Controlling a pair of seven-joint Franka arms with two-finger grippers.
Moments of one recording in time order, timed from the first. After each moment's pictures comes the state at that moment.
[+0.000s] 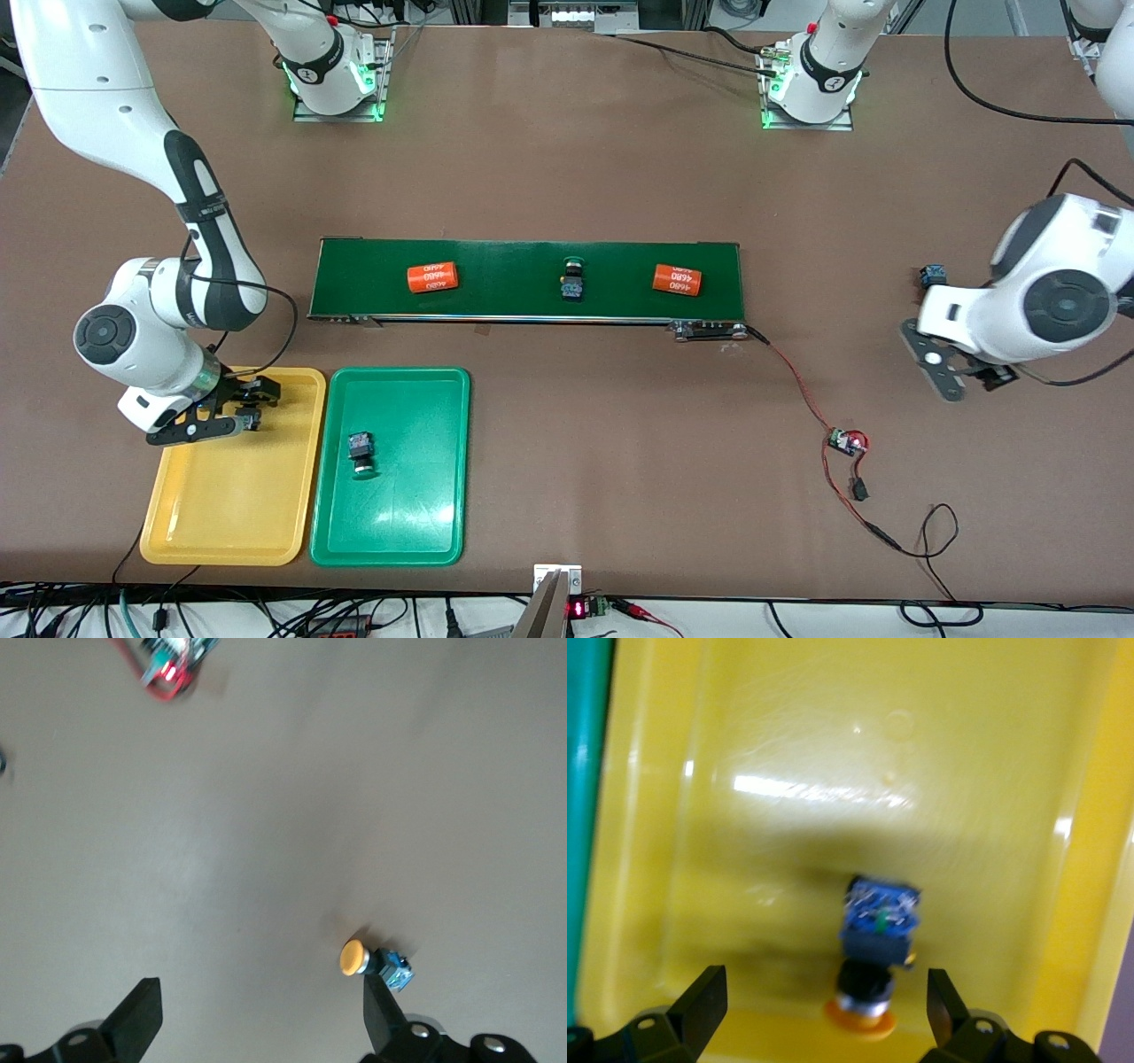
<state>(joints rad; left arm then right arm) 0.94 0.89 -1.28 -1.58 1.07 1.51 0.63 -0.01 0.68 0.00 -1.63 -0.09 2.34 -0.09</state>
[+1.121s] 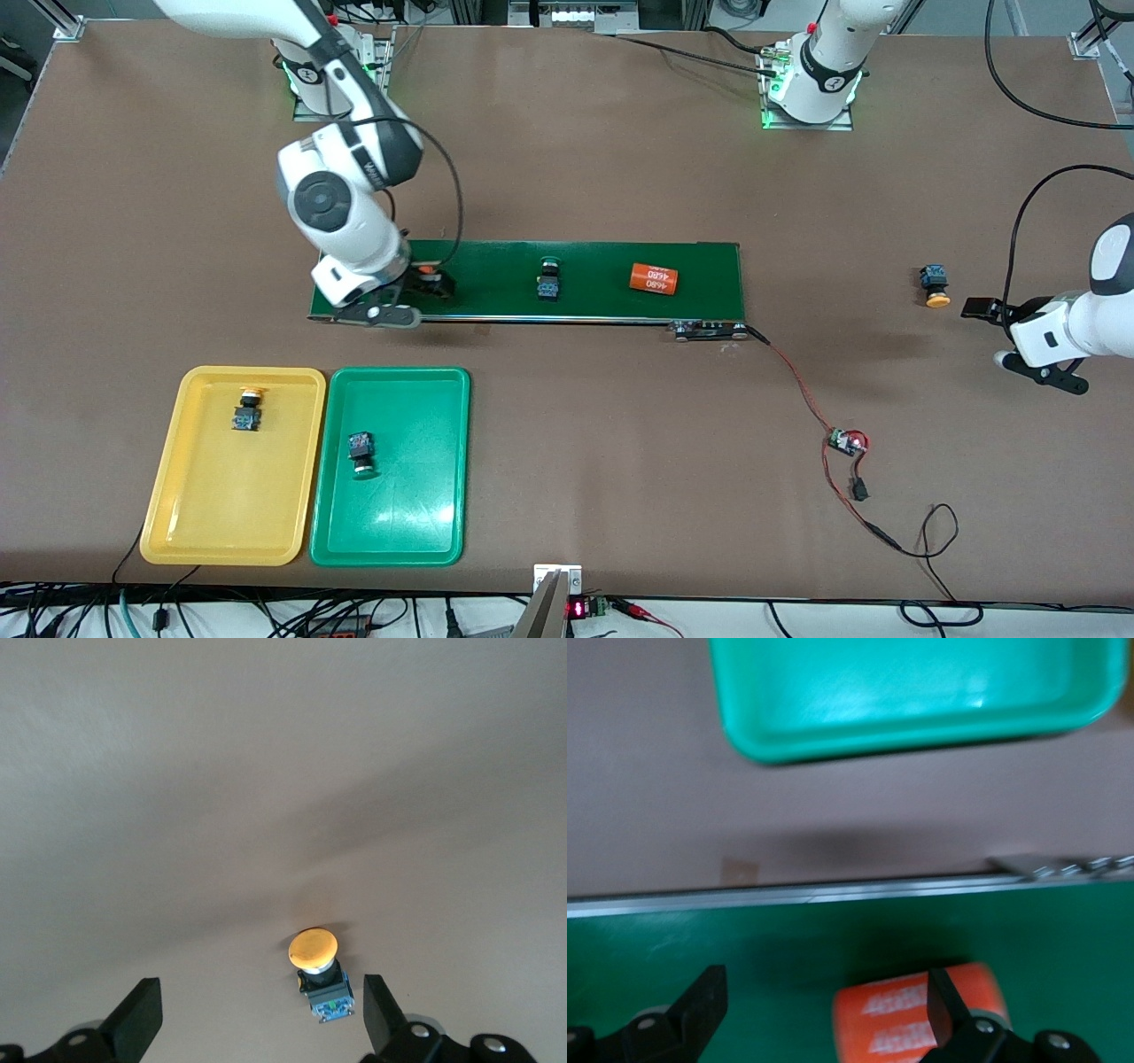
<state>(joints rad) 1.19 0.95 -1.17 -1.66 0.90 1.62 0.12 0.17 0.35 0.33 -2.02 -0.09 2.34 0.62</state>
